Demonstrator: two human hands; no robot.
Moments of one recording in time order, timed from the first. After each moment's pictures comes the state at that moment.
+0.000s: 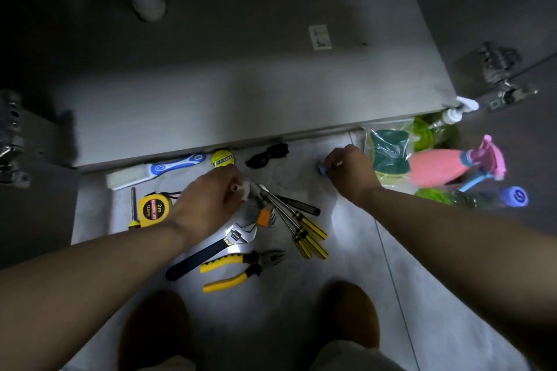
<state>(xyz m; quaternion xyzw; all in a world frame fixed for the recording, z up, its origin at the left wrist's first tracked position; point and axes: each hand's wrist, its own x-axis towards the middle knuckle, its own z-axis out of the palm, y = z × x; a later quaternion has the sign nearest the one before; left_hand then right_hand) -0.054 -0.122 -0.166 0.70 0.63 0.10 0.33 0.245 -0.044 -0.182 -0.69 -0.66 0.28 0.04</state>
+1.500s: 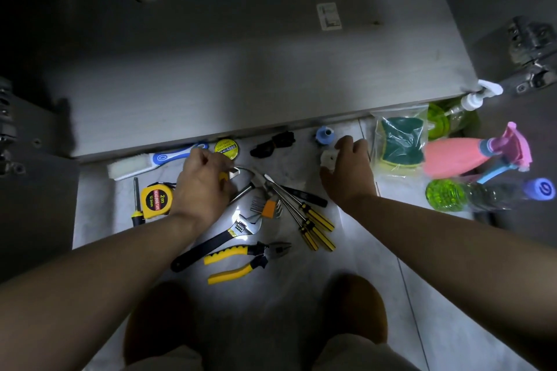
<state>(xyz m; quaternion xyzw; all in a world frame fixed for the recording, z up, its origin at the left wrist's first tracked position) -0.056 -0.125 -0.184 0.62 0.72 0.11 0.30 0.218 -0.075 -0.187 -0.72 -0.64 0.25 0.08</state>
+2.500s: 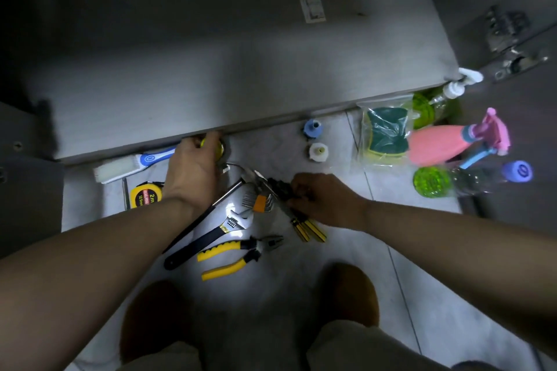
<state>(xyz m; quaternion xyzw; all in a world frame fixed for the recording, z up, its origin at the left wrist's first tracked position) -0.049 -0.098 -0.177 0.68 0.70 0.03 0.22 0.220 -0.107 -0.158 -0.53 -0.71 0.47 -0.03</state>
